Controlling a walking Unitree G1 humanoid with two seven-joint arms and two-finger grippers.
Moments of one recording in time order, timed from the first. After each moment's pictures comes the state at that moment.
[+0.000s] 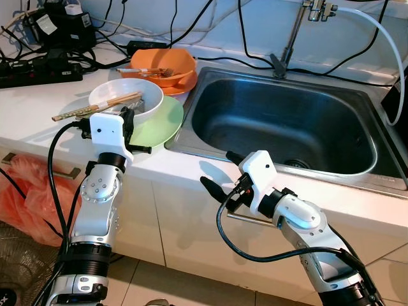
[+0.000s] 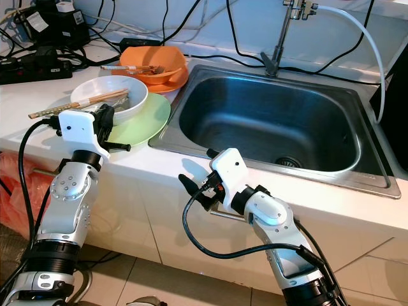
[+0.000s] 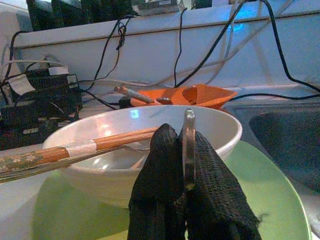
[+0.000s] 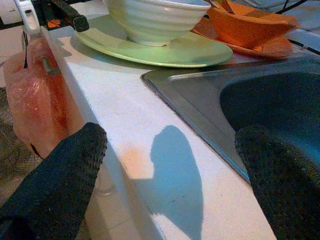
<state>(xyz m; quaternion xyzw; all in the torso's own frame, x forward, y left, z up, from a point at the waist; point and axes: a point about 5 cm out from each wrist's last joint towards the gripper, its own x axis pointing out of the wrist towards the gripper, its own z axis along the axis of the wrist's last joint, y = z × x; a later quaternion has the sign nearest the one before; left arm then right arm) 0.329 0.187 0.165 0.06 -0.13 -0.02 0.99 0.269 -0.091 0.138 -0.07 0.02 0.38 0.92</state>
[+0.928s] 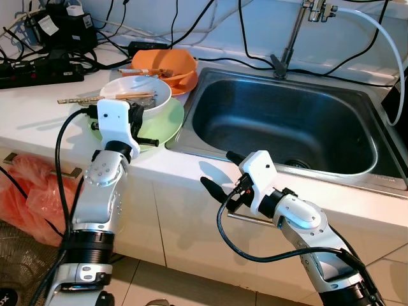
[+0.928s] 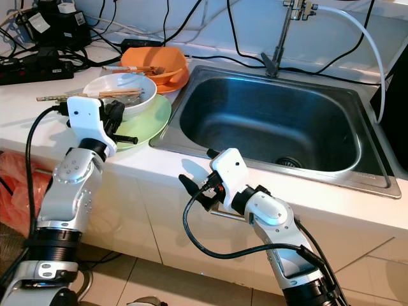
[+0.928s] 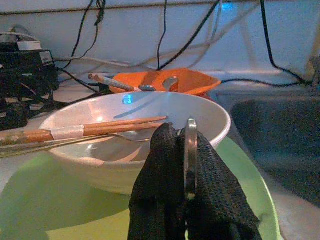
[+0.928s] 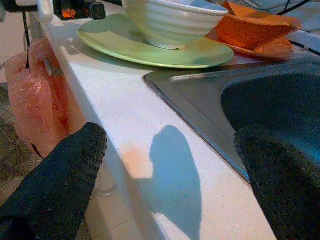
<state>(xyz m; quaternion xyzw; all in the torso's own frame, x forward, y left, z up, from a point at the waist) 0.342 0.175 0.183 0.05 -0.06 -0.05 1.00 0.269 -0.091 0.138 -0.07 0.02 0.38 0.92</state>
